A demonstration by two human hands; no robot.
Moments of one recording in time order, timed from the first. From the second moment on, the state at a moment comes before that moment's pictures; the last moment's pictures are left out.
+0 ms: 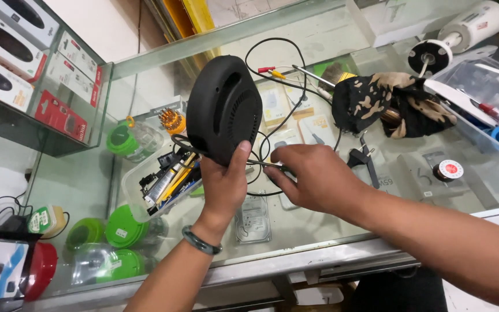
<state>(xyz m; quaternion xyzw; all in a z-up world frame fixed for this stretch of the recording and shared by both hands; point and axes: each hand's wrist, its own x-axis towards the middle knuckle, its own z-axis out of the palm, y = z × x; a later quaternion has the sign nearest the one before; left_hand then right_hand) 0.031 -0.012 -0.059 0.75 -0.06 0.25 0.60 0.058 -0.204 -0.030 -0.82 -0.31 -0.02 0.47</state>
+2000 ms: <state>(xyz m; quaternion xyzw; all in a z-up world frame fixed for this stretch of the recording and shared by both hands) 0.026 0.003 -0.032 0.35 0.02 -0.10 0.93 0.107 -0.221 -0.027 -0.91 -0.30 -0.26 0.14</state>
